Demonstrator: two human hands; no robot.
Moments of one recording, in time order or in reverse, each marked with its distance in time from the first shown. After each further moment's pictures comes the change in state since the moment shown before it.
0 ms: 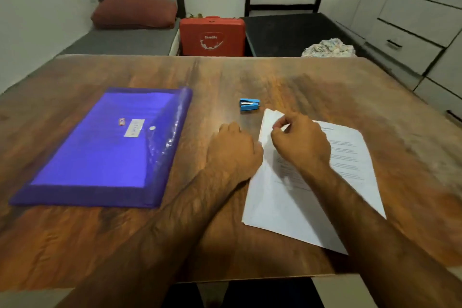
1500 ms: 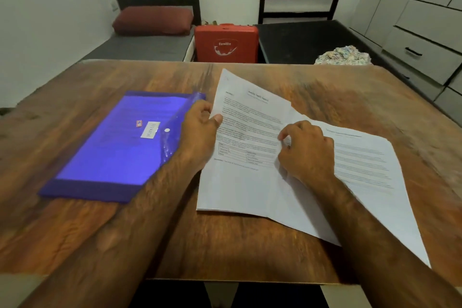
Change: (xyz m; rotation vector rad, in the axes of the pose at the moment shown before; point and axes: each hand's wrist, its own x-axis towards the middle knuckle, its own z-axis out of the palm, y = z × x) left_hand 0.020 -0.074 0.002 -1.444 0.449 -0.115; right_hand 0.002 0.010 0.010 -0.289 -0.061 -0.224
